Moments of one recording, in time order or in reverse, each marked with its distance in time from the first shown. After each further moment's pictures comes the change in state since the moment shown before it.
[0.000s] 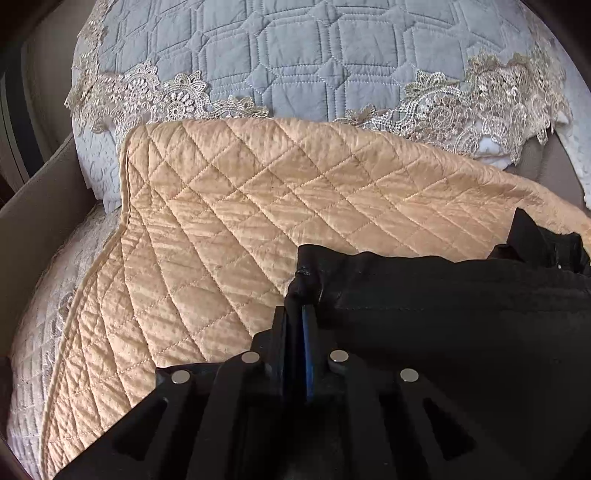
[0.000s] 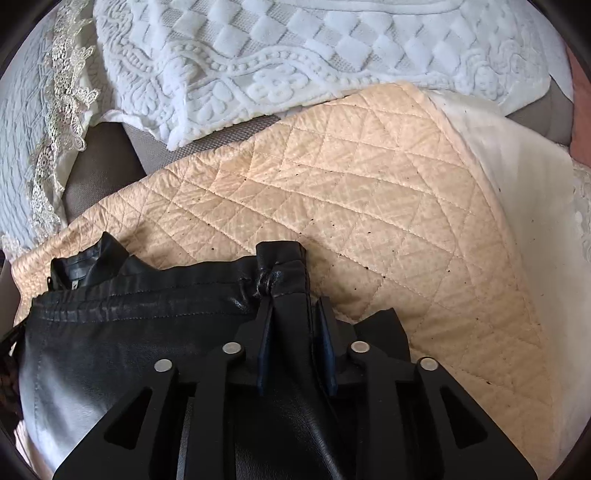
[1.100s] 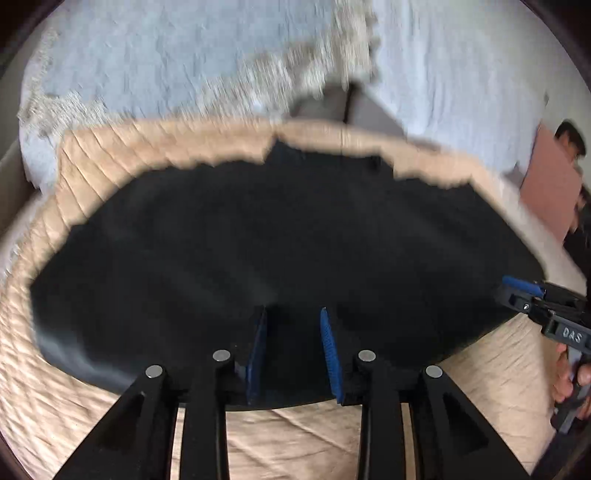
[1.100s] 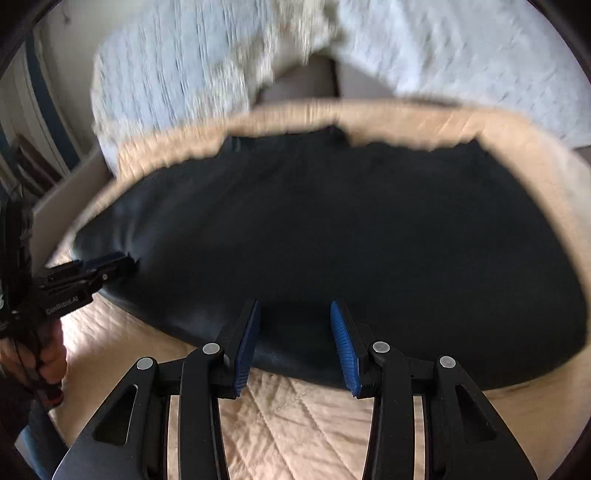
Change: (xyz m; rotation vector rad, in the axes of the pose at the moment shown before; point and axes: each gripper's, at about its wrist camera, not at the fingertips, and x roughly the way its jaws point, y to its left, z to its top) left arm -0.148 -0.095 -0.104 0.124 0.027 -0.362; right arm -0.081 0.150 -0.152 -0.288 0.057 0.187
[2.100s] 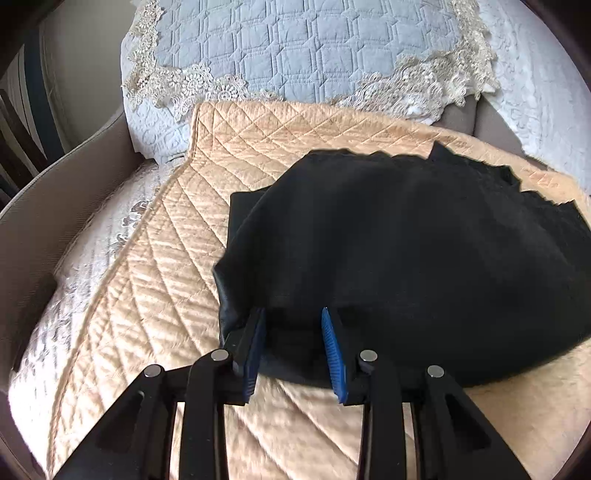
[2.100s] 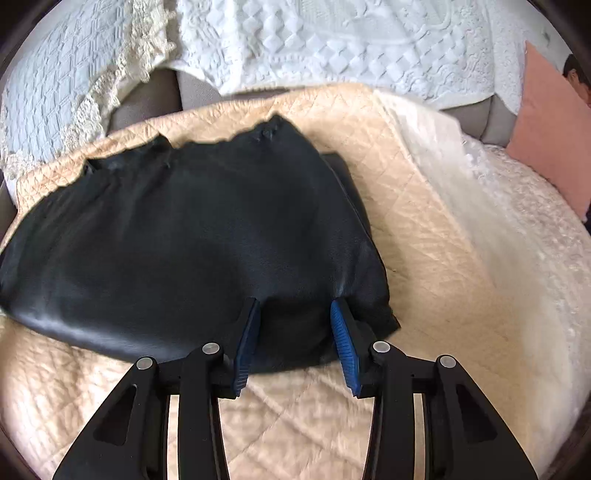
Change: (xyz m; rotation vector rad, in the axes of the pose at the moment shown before) left arm -0.045 0.111 -0.010 -0.141 -0.008 0.331; right arm -0.065 -0.111 -0.020 0.183 -0.044 -0.345
